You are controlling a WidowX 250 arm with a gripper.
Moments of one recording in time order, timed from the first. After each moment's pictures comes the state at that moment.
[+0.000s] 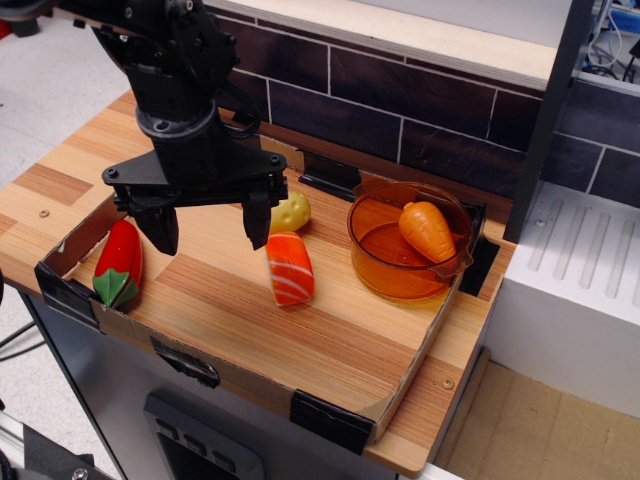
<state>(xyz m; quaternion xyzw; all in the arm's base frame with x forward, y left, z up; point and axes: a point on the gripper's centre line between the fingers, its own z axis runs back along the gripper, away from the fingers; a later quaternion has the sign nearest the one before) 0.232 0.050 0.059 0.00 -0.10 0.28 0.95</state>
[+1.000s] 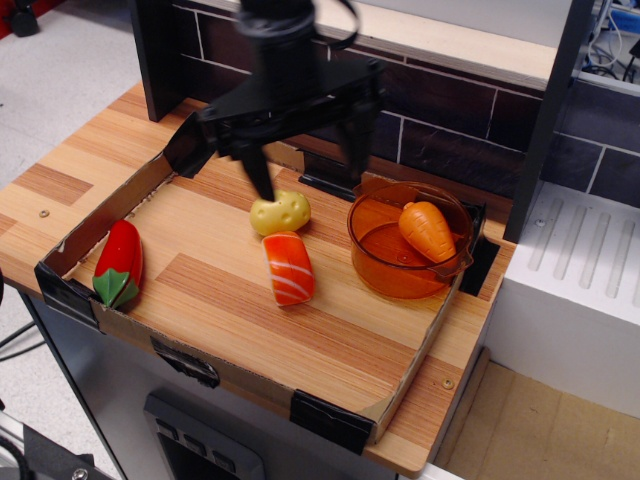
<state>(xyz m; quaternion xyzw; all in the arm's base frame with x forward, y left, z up) 0.280 -0.011 0.099 -0.05 -0.06 0.40 0.91</state>
